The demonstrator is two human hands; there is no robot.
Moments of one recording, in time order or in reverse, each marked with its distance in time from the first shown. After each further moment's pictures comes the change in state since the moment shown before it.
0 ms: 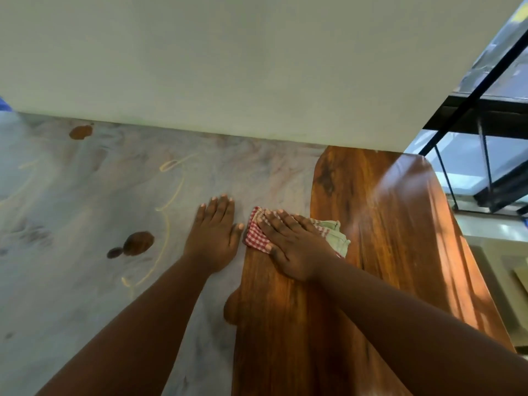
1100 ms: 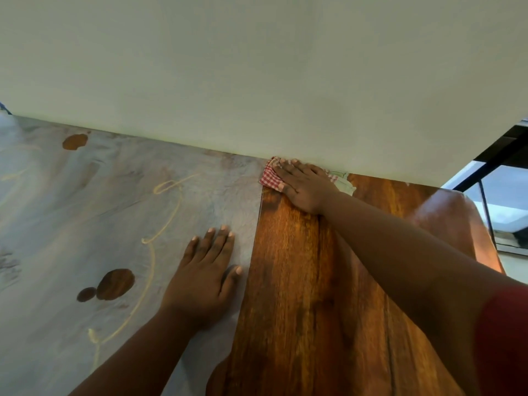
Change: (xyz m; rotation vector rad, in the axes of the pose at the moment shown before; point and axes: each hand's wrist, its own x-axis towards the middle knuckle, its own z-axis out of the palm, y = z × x) left_hand 0.004 -0.004 -0.003 -0.084 -0.030 -0.023; right_hand 0.182 0.126 -0.052 -0.110 -0.018 0.034
